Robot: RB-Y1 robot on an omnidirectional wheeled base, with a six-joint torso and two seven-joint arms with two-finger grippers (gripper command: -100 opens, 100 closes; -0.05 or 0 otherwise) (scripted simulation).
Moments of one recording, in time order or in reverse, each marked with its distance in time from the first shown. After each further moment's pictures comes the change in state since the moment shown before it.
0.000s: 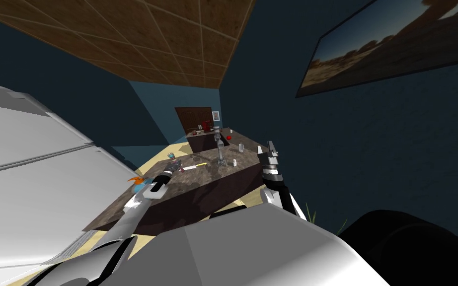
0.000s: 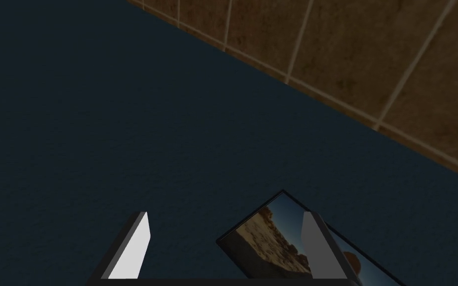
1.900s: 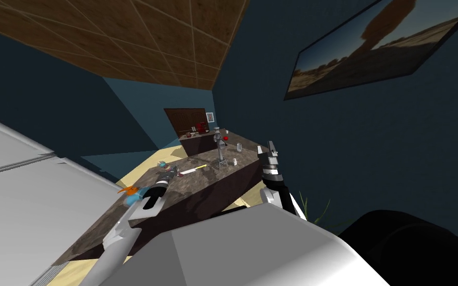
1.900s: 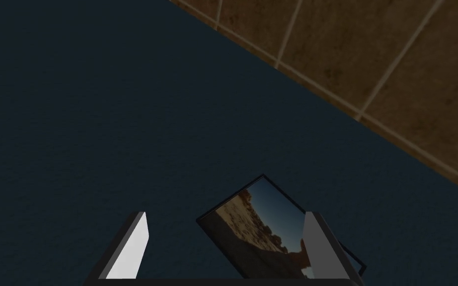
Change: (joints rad) left arm 0.373 -0.135 0.102 -0.560 -0.063 0.267 0.002; right arm 0.000 0.000 0.000 0.000 0.000 0.000 0.000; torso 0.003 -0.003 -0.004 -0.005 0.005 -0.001
